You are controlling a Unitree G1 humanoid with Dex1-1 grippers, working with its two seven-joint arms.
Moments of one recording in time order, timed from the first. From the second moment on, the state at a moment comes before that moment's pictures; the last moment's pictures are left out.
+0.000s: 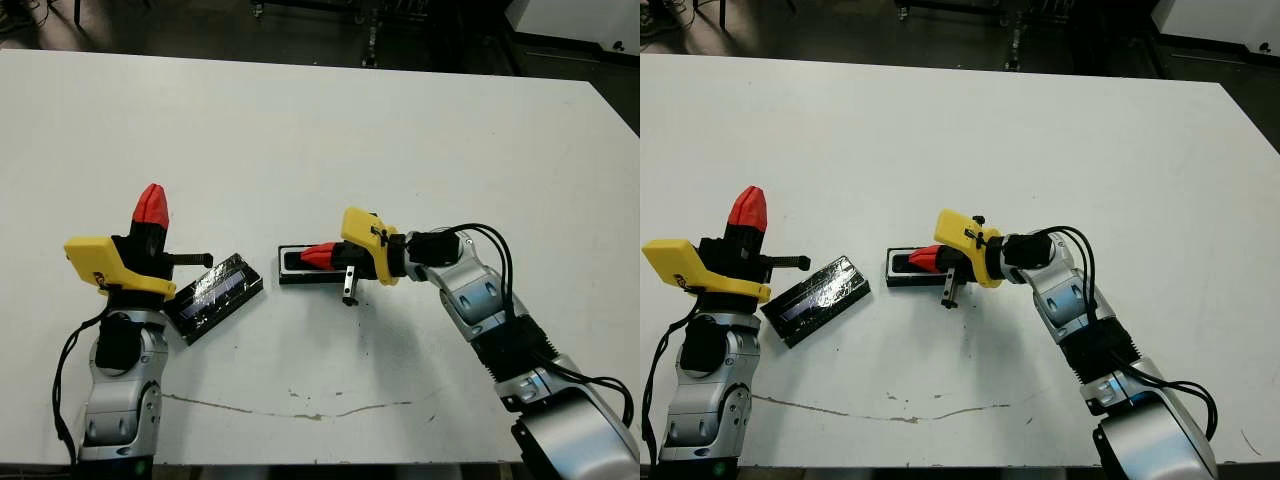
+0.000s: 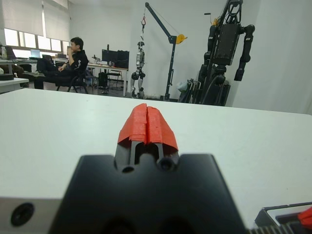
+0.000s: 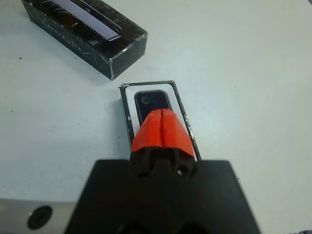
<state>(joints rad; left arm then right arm) -0.01 0.13 0.13 -0.17 -0.20 -0.14 -0.08 -0.60 -0.31 0.39 0.32 -0.02 0.15 0.98</state>
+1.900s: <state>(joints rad) -0.12 0.92 0.15 -0.63 -0.48 0.76 -0.55 -0.51 -0.49 -0.05 0.07 0.25 0.38 0.76</state>
